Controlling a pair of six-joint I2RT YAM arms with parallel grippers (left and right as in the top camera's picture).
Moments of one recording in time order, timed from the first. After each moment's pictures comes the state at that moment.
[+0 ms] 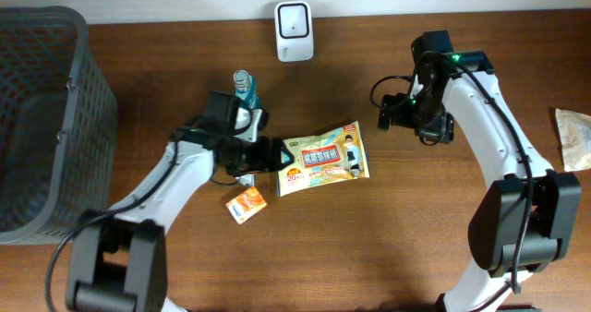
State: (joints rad) left arm -0.28 1.73 1.09 -0.55 0.55 -0.30; right arm 0.08 1.90 1.62 -1.19 -0.08 0.33
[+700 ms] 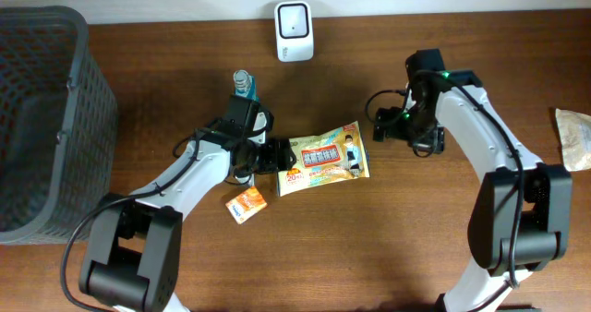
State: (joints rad) left arm -0.34 1.80 1.09 -0.48 0.35 -0.40; right arm 0.08 1.91 1.44 -0.99 -0.14 0.30
